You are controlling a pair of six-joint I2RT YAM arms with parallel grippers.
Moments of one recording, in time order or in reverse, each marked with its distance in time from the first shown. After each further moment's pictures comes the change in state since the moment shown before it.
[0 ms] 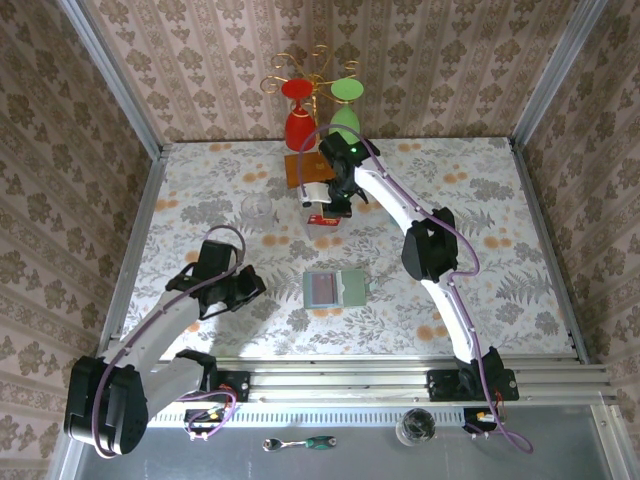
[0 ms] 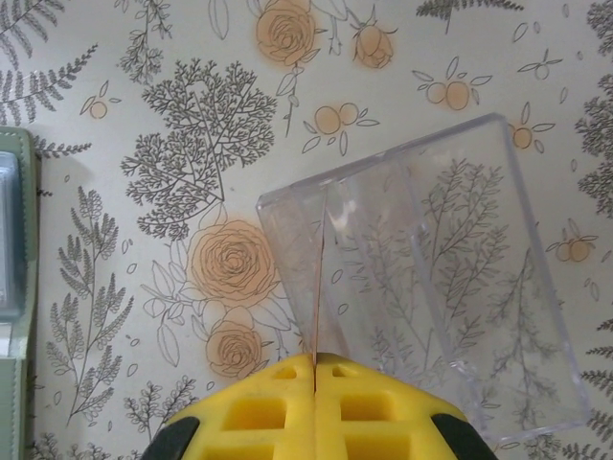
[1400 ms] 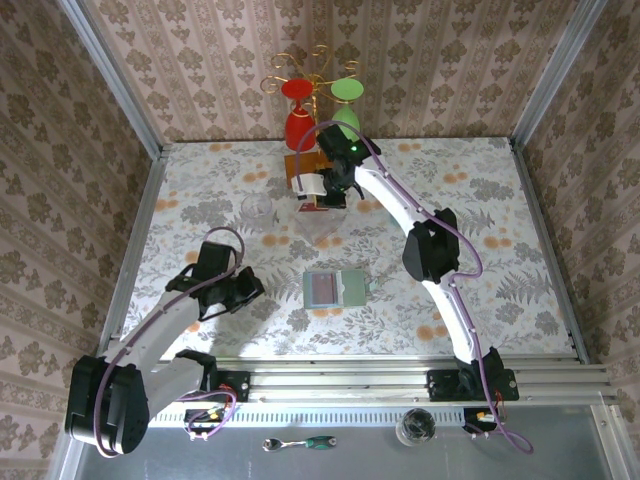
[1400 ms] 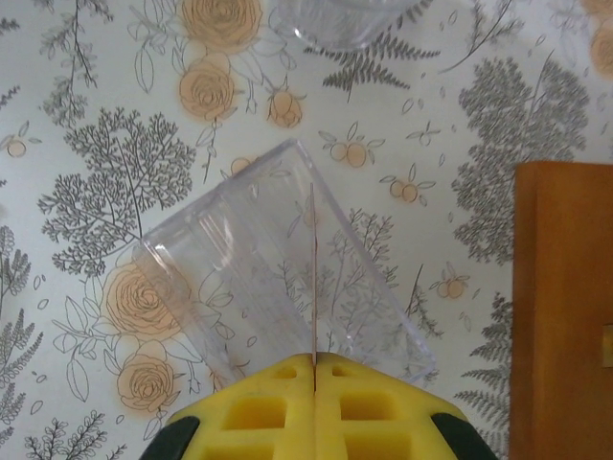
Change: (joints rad) left arm 0.013 0.003 -0.013 -0.004 0.000 0.000; right arm 0.001 -0.019 0.002 0.140 0.005 -0.039
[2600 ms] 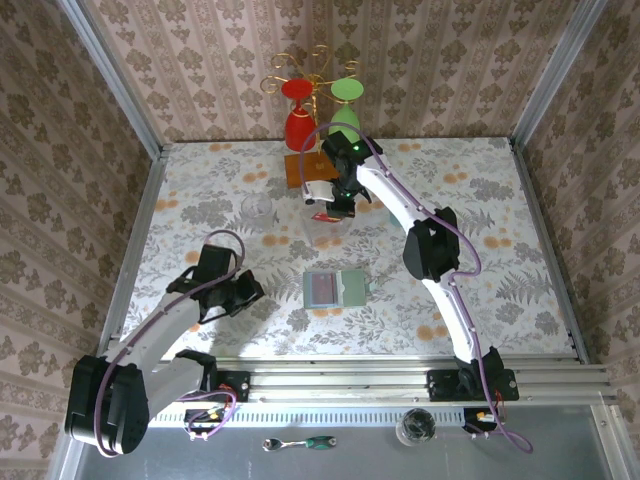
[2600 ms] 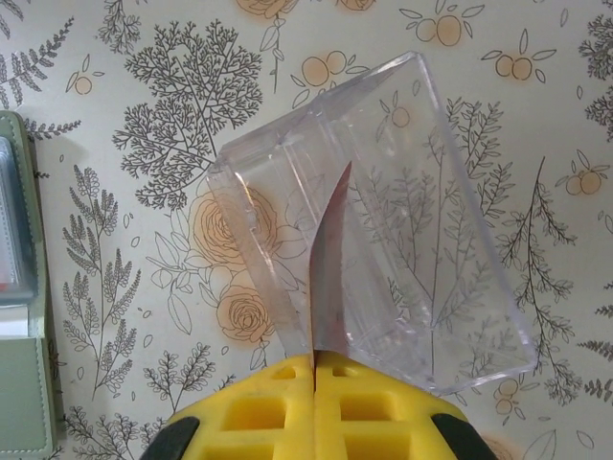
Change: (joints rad) left arm 0.001 -0.001 -0.026 0.002 0.001 0.000; right arm -0.013 0.004 -0.005 -0.176 0.050 0.130
